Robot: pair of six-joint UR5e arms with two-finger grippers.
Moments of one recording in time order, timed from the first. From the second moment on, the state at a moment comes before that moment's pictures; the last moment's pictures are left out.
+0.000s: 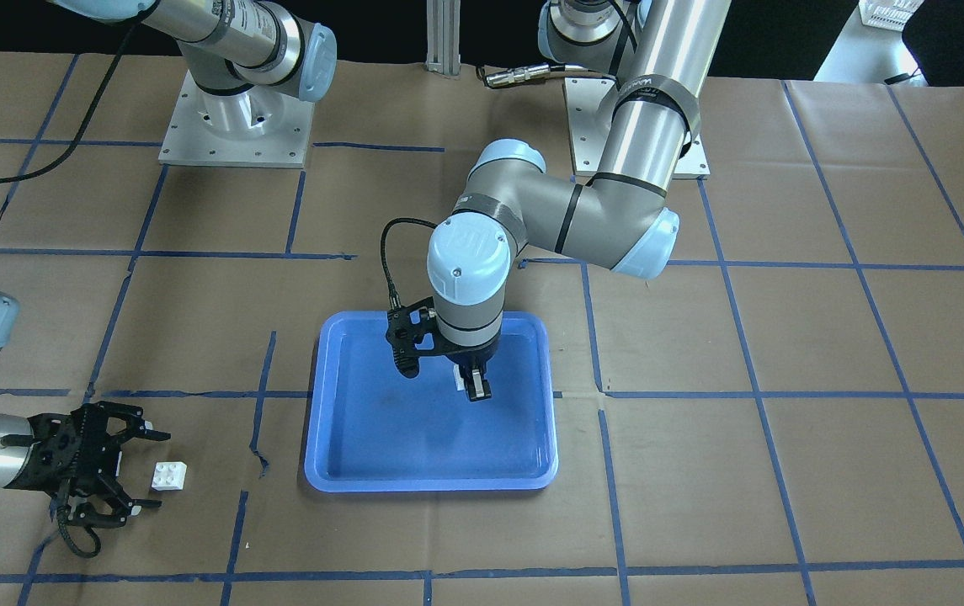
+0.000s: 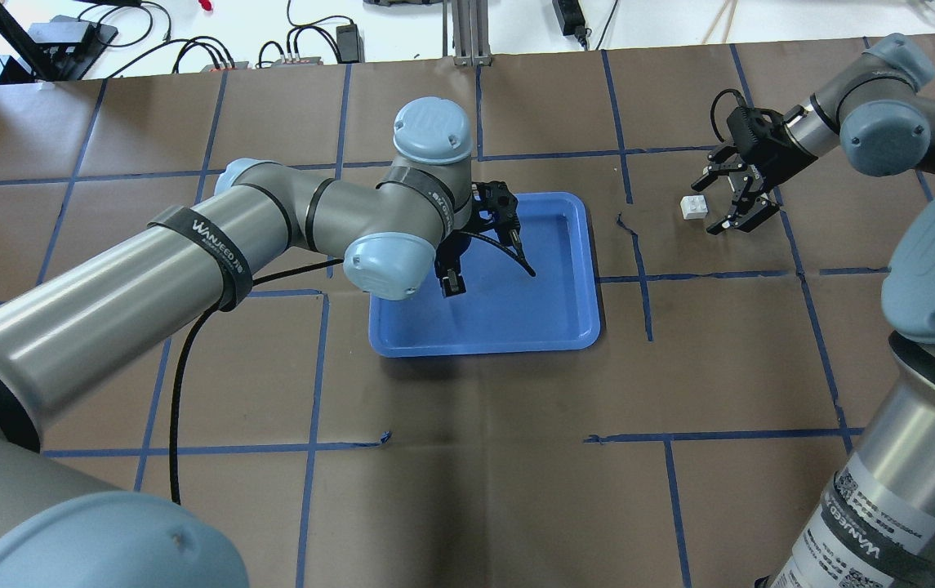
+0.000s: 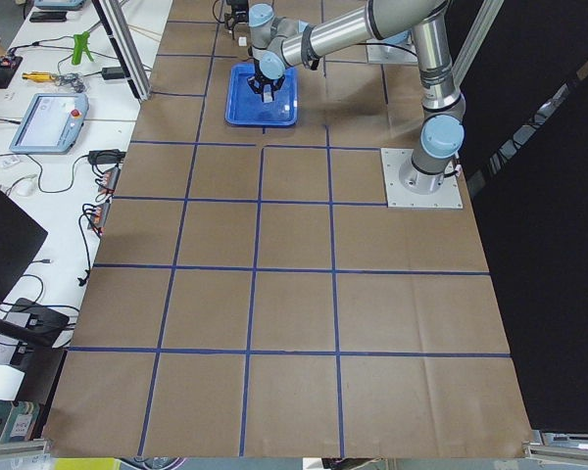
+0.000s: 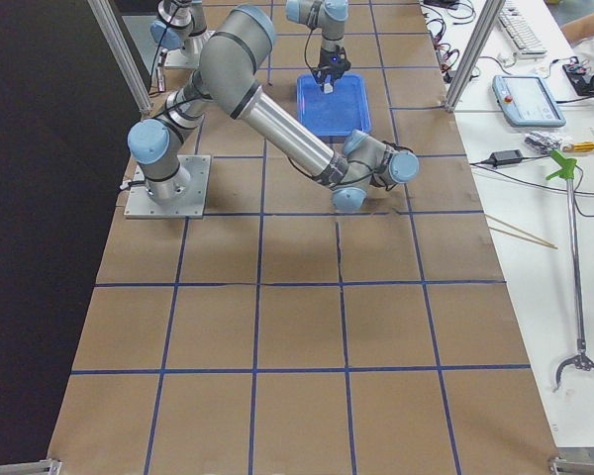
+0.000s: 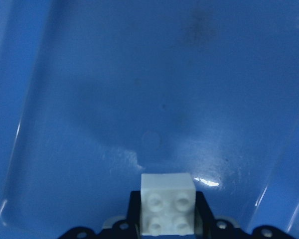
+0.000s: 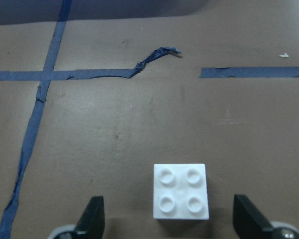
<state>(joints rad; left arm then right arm) -1.93 -2.10 -1.66 -1.00 1.62 1.05 1.20 -0.87 1.47 -1.85 -1.09 -2.05</state>
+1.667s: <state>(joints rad) -1.92 -2.02 -1.64 -1.06 1.62 0.92 1.21 -1.03 1.50 -1.92 -1.07 -1.98</state>
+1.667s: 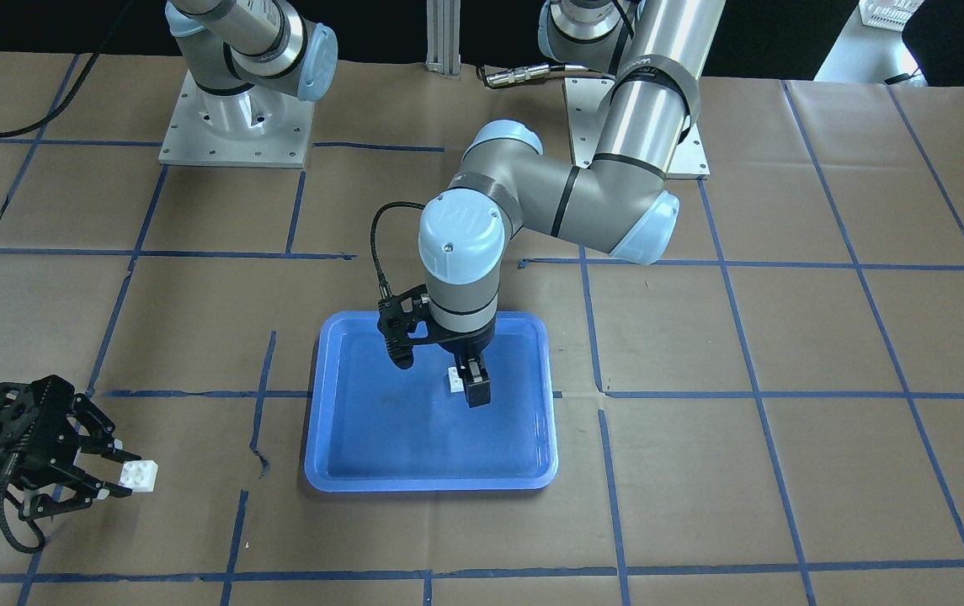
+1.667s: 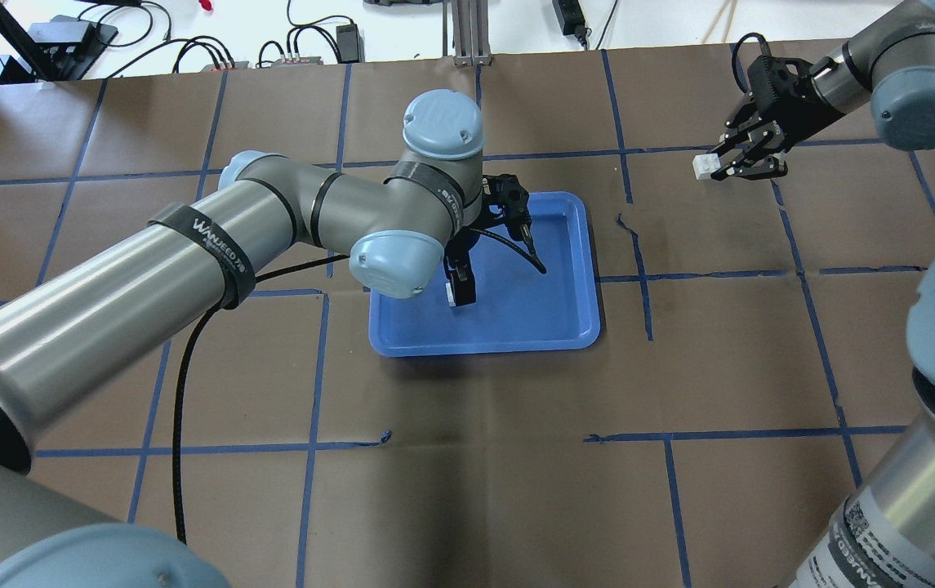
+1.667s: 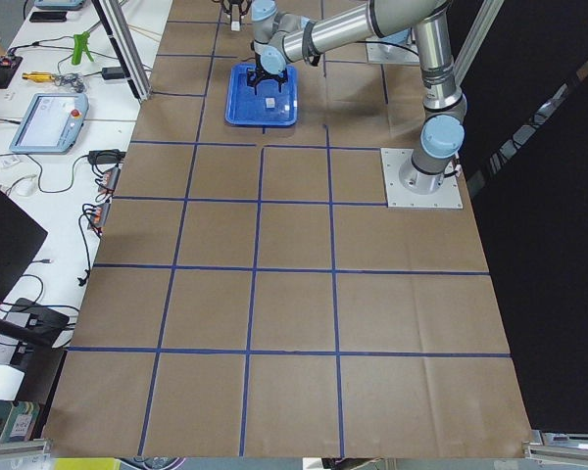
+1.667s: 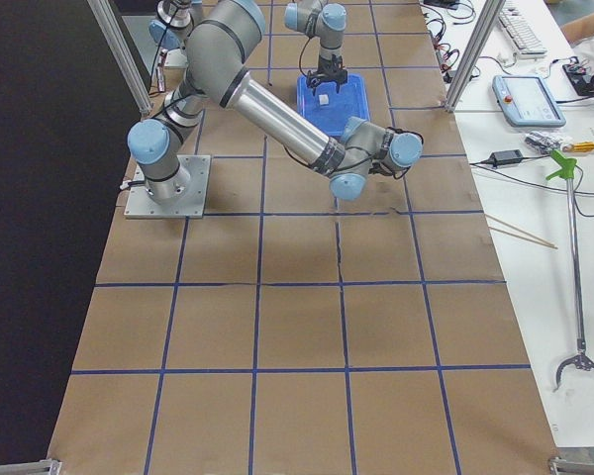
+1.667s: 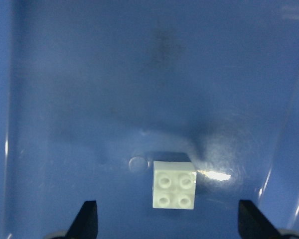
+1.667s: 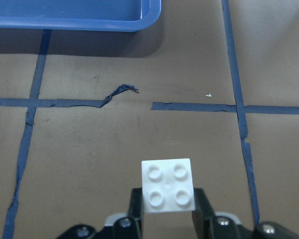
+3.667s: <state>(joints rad) -1.68 -1.58 -1.54 -1.54 1.56 -0.03 1.69 -1.08 1.96 -2.65 -1.04 -1.34</state>
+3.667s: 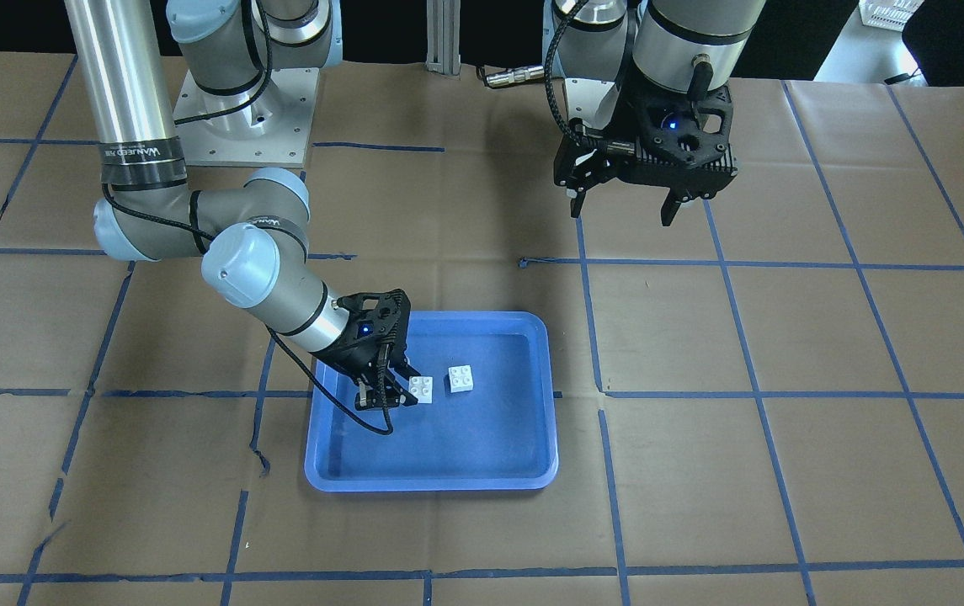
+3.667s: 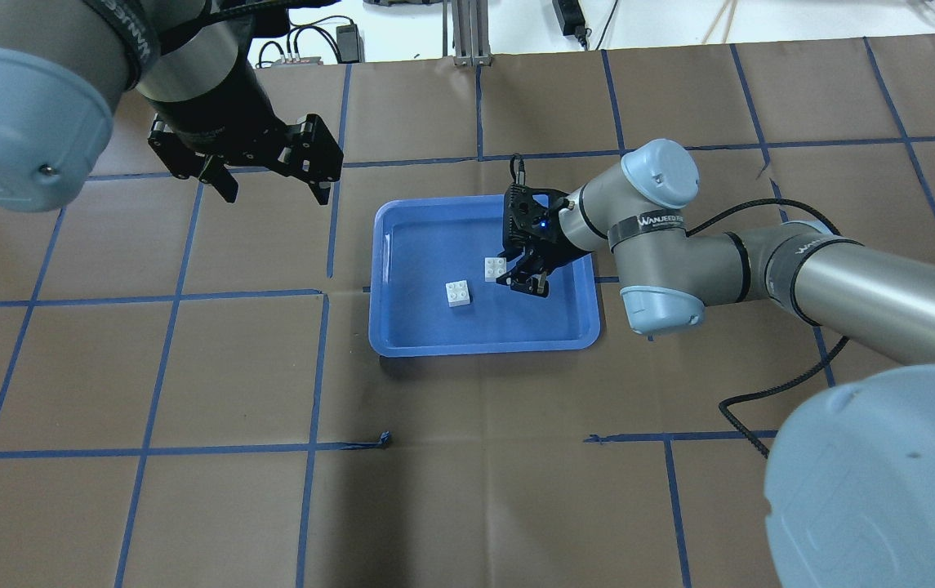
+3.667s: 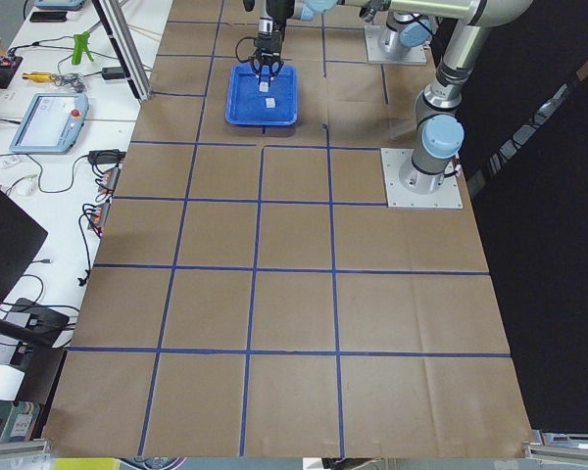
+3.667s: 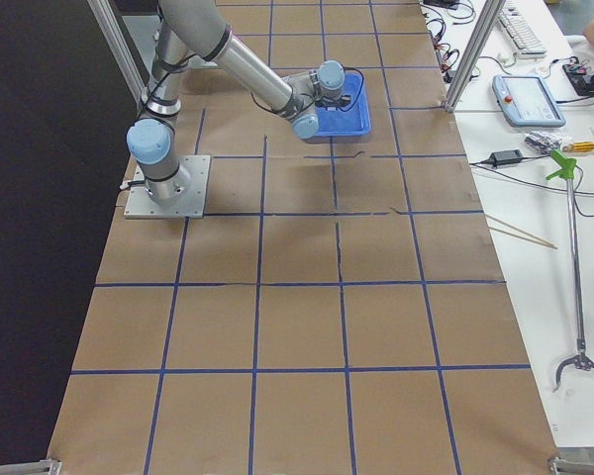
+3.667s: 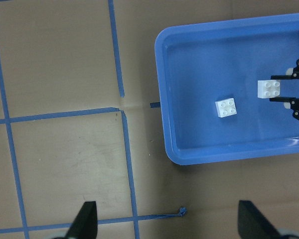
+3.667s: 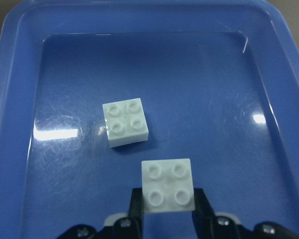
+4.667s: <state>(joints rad) -1.67 -1.56 -1.54 -1.62 1.58 -0.03 1.72 -1.06 1.96 -2.67 -1.04 -1.32</state>
